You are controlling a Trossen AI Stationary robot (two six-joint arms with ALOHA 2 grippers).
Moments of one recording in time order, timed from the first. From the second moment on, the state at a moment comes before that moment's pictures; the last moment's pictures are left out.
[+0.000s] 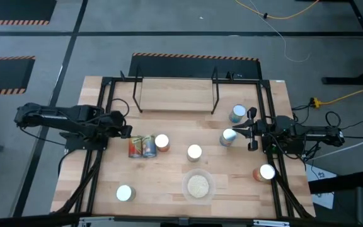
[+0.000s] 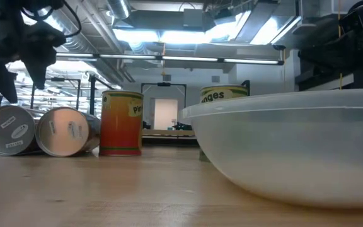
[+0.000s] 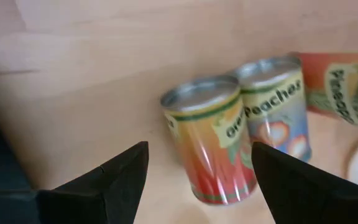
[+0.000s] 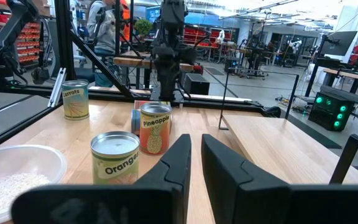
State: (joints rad) left arm 0.00 0.70 0.58 -0.98 0.01 -1.41; right arm 0.00 0.00 0.01 0.03 0.03 -0.09
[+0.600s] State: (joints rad) left arm -0.04 0.88 0.58 -0.84 0.00 -1.41; right arm 0.00 0.00 0.01 0.03 0.03 -0.09
